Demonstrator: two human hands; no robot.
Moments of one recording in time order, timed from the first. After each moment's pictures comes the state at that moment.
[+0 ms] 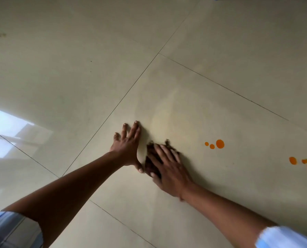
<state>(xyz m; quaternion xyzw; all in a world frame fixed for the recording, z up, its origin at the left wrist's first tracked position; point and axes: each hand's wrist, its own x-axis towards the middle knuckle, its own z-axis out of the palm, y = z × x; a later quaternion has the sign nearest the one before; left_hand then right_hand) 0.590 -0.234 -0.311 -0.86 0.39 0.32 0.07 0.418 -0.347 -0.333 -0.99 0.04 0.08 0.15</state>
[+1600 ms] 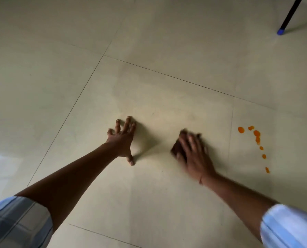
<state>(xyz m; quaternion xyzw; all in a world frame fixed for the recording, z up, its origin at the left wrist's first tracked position) 0.548 -0.341 -0.303 -0.80 0.48 0.33 0.14 0.295 -0.478 -0.341 -0.93 0.34 0.06 0.10</state>
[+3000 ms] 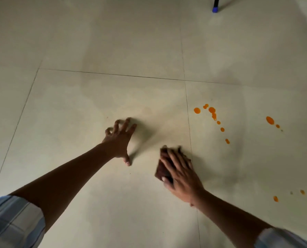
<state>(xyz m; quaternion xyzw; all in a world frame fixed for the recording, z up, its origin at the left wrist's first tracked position) 0.471 -0.431 -0.307 -0.72 0.62 0.26 0.17 0.190 -0.434 -0.332 -0.93 0.34 0.05 0.11</state>
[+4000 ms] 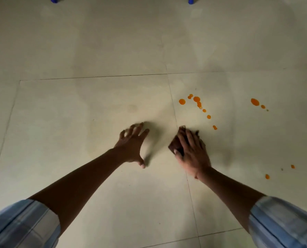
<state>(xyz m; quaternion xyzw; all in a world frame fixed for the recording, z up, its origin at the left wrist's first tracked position) 0.403 -0.441 -0.304 -0.67 0.69 0.27 0.11 0.153 -0.485 -0.340 -0.84 0.53 0.04 0.09</state>
